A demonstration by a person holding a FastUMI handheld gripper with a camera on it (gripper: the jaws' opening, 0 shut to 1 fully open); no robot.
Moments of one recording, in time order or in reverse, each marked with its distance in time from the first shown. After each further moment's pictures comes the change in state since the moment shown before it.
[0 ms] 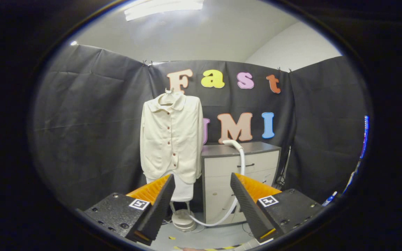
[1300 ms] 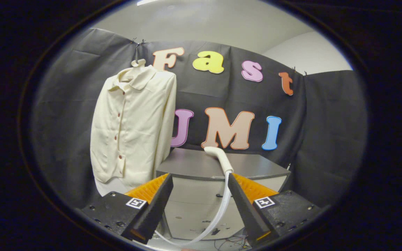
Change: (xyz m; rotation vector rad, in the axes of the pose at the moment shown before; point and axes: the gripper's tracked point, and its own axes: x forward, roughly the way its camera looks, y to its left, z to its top) arm 0.303 -0.135 -0.002 -0.168 0.055 -0.057
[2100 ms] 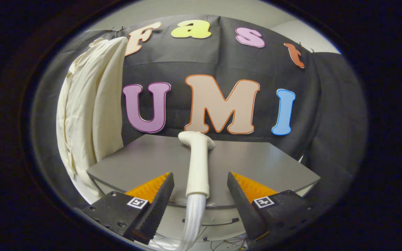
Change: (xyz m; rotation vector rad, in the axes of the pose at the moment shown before) arm 0.205 -0.074 -0.059 0.072 0.162 0.050
